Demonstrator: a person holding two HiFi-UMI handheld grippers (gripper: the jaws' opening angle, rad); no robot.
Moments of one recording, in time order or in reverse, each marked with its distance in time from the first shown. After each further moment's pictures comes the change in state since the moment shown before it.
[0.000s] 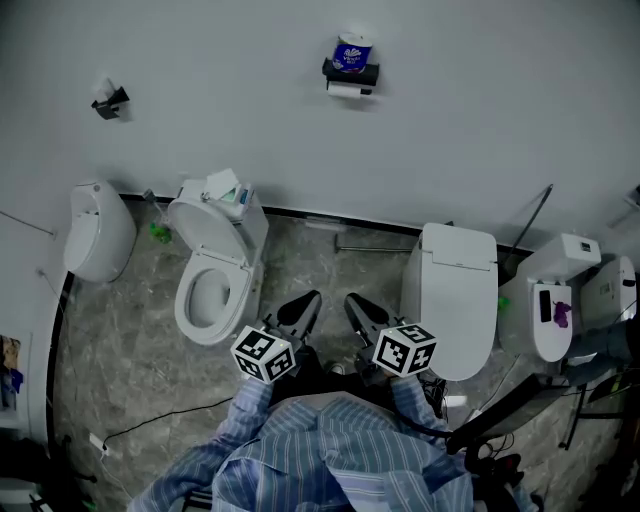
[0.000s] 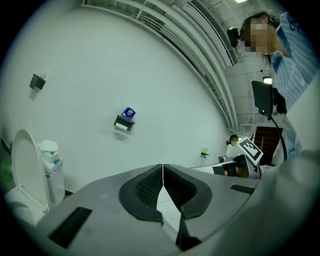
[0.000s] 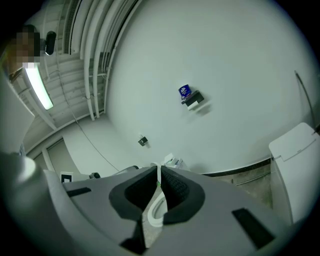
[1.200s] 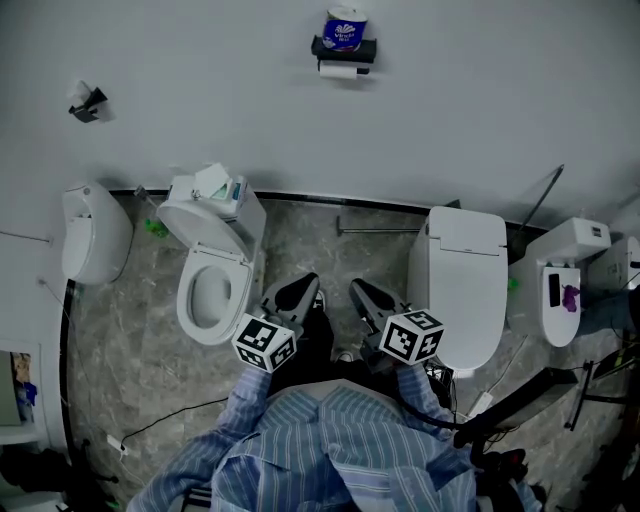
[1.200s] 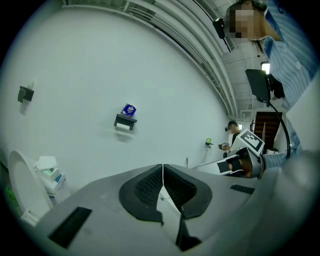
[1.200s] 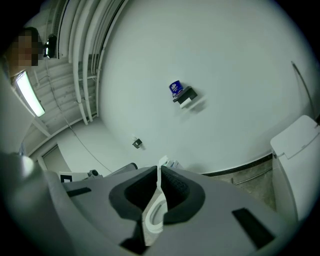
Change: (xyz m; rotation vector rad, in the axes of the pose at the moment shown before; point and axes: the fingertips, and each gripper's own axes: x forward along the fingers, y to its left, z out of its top) left arm 0.049 0.059 0.011 0.124 0.073 0.018; right arm 0.048 -0.046 0.023 0.067 -0.002 -0.024
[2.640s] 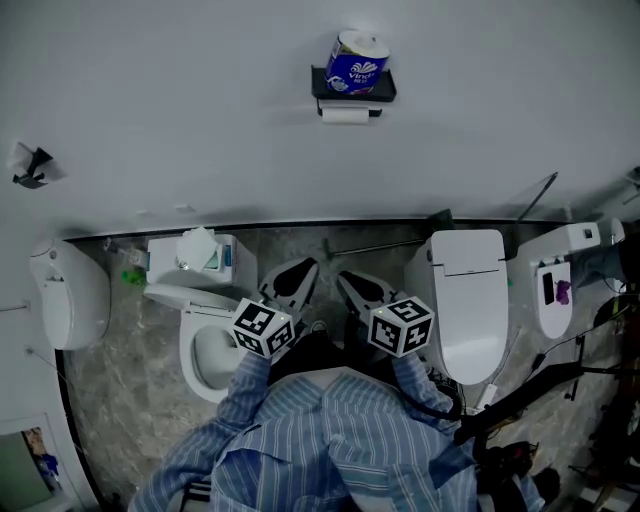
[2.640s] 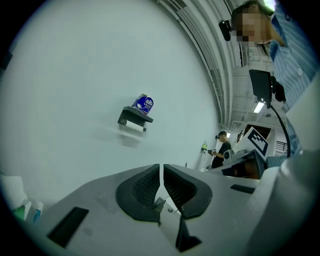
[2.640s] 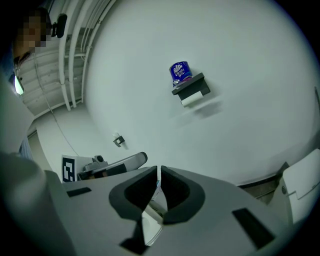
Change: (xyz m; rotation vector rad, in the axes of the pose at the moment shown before) left arm 0.144 0.207 0.066 -0.080 0.027 -0.195; right arm 0.216 -0.045 0.115 -0.112 0.046 -0.158
